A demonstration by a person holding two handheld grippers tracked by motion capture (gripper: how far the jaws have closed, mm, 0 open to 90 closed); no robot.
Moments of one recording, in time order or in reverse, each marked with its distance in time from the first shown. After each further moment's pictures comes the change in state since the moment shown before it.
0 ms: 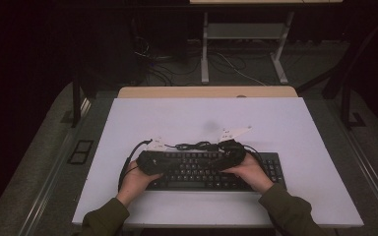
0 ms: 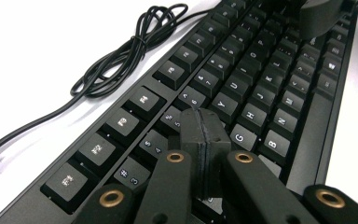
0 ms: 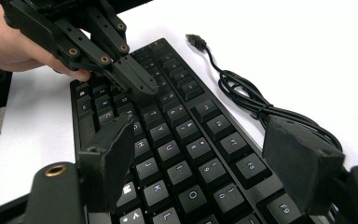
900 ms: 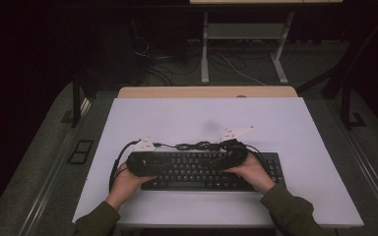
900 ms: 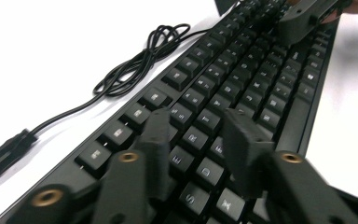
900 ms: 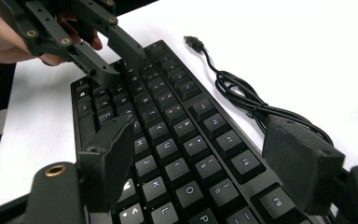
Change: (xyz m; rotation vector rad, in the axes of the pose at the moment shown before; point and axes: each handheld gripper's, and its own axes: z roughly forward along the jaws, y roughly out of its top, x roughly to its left) left arm 0.001 -0.011 -0.027 -0.085 0.008 -0.026; right arm -0.001 -0.001 -0.005 -0.009 -0.003 0.006
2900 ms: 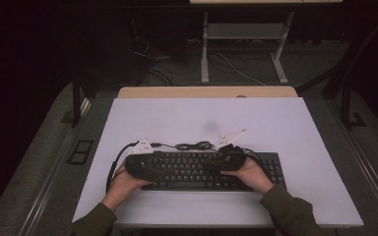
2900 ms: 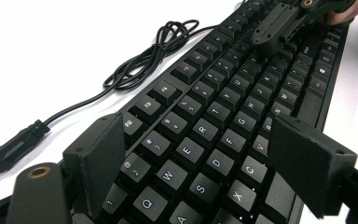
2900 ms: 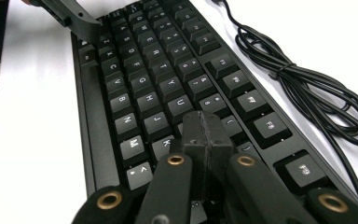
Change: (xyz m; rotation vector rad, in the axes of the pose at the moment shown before) left arm 0.001 -0.006 0.000 -0.008 0.028 0.007; right arm 0.007 -0.006 0.008 0.162 0.015 -0.064
